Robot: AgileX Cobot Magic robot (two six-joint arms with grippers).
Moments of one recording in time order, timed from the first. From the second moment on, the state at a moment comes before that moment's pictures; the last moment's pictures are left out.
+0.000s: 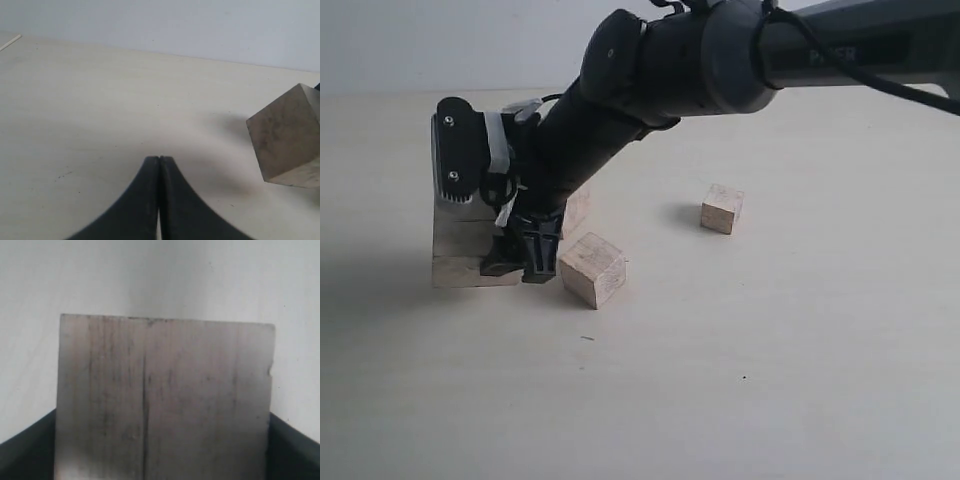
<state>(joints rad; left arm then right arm) 0.01 0.01 0.00 -0.06 0.37 -0.05 0.90 2.12 -1.54 0.73 0.62 -1.59</state>
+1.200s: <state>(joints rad) 0.01 0.01 0.00 -0.06 0.37 -0.04 0.75 2.18 -1.54 0.86 0.66 -1.57</state>
